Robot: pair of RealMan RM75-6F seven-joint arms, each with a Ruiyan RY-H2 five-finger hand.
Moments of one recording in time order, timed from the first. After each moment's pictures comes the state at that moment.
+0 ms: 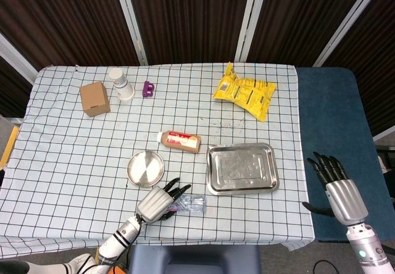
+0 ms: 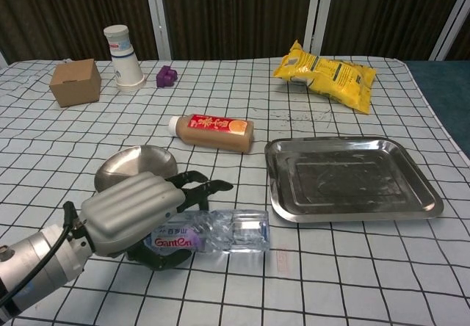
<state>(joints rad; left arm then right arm) -0.54 -1.83 0.05 -1.25 1.65 1.13 0.25 0.15 -1.16 -0.04 -1.57 -1.64 1.51 0.05</state>
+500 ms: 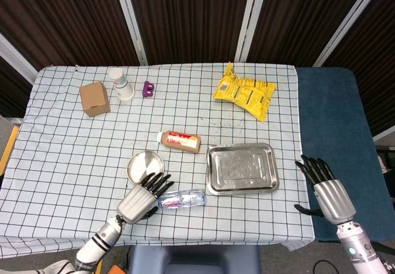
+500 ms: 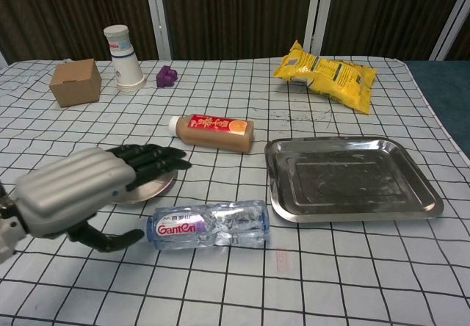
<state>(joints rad) -0.49 -1.59 0.07 -1.48 1.65 1.21 0.39 0.18 -1.19 -0.03 -1.58 -1.65 1.42 0.02</state>
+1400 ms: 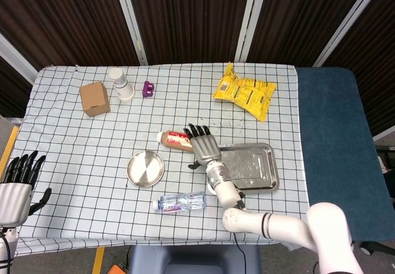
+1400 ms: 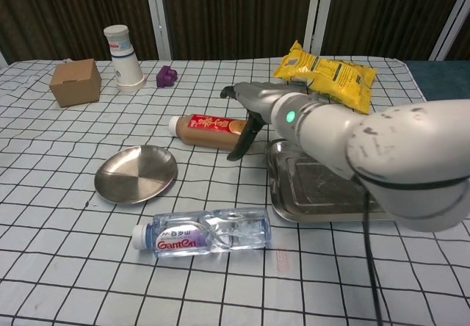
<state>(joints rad) -0.16 -1.26 0.01 -1.39 1.53 1.63 0.09 1.05 -1.93 0.42 -1.22 -0.60 0.92 -0.76</state>
